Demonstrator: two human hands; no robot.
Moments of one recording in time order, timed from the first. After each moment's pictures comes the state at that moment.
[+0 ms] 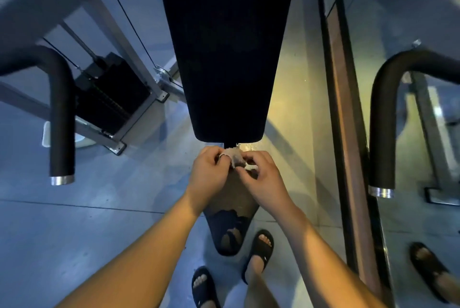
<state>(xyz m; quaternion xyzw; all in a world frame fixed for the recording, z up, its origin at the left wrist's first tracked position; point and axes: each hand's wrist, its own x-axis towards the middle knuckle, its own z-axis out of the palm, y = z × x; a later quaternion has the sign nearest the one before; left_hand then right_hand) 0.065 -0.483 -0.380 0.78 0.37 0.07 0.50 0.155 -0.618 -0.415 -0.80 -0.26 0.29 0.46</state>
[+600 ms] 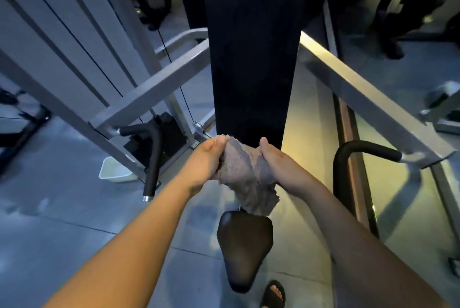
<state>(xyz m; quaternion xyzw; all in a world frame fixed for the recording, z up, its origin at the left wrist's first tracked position) 0.063 -0.447 -0.122 0.68 0.36 0.10 0.63 0.202 -0.595 -0.143 -0.71 -0.27 0.47 0.44</state>
